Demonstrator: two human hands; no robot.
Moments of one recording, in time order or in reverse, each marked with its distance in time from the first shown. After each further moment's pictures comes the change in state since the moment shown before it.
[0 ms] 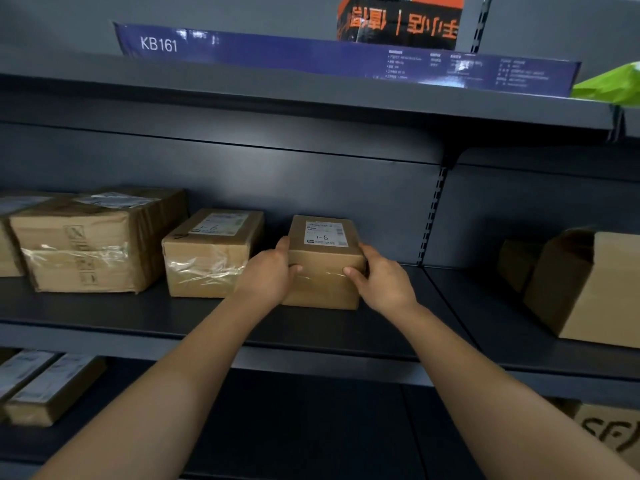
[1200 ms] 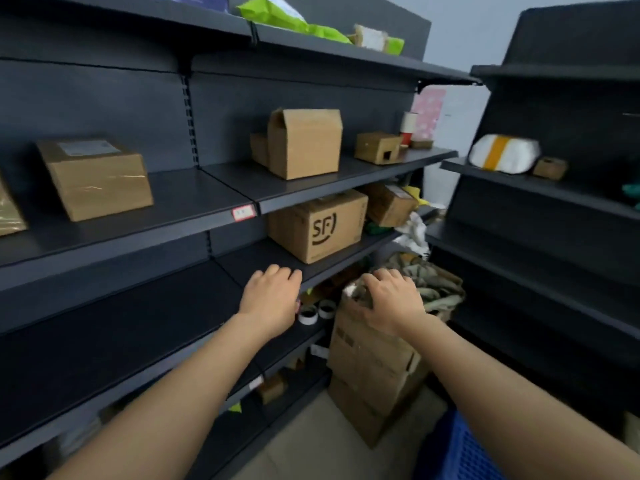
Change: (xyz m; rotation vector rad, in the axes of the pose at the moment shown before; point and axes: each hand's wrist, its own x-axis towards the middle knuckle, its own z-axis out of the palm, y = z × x) left_hand -0.293 0.144 0.052 0.118 -0.306 0.965; right_hand -0.434 0.053 -0.091 -0.637 -0.134 0.673
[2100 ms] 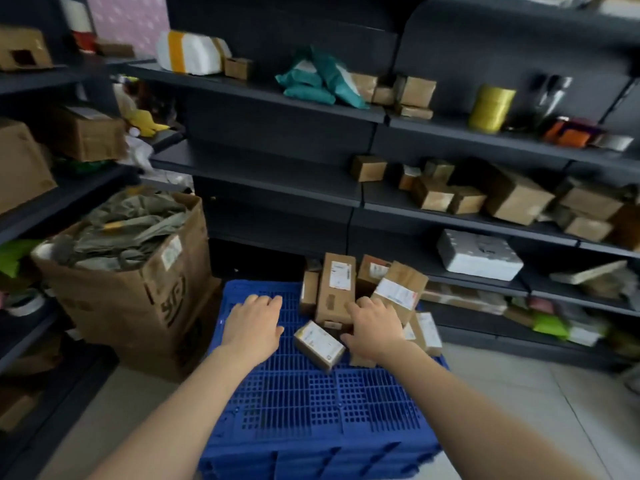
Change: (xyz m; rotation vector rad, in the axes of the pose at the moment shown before) left_hand -0.101 0.516 0.045 -0.216 -0.231 0.578; right_hand -0.436 0.335 0.079 0.000 -0.282 0.706
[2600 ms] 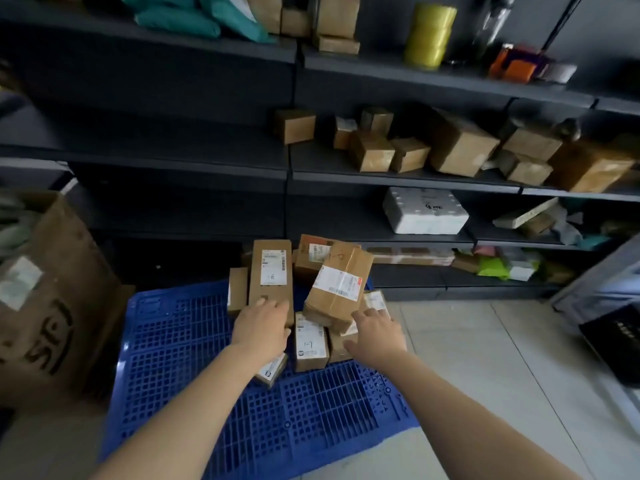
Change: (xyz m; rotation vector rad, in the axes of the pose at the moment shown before) left_hand 0.169 0.133 0.075 -0.057 -0.161 0.236; right_hand 0.071 0.162 0.076 0.159 -0.193 0.323
